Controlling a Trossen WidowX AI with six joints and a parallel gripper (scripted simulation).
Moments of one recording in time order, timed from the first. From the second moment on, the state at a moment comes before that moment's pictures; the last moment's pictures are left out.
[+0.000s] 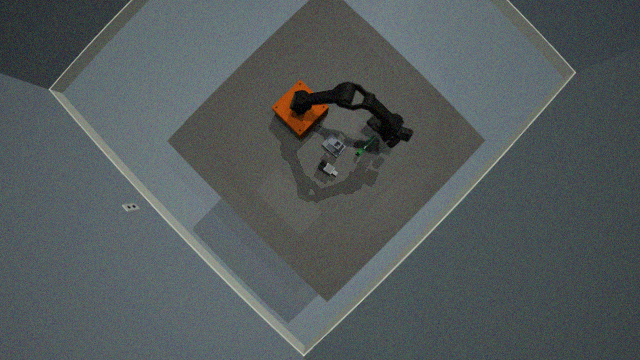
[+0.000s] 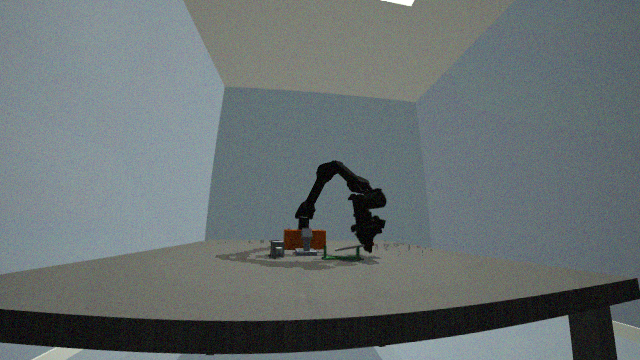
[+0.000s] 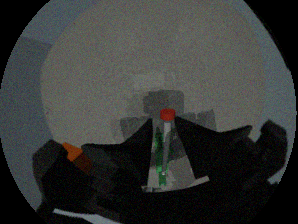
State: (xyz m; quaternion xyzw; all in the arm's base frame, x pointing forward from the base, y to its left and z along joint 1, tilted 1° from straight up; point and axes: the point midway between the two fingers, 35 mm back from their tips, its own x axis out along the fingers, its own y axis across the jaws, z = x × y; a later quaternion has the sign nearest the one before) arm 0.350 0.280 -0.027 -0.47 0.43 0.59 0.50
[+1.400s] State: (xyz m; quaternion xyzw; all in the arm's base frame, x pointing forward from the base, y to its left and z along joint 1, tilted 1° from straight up) arm 0.334 0.268 0.036 -0.46 0.46 0.59 0.47
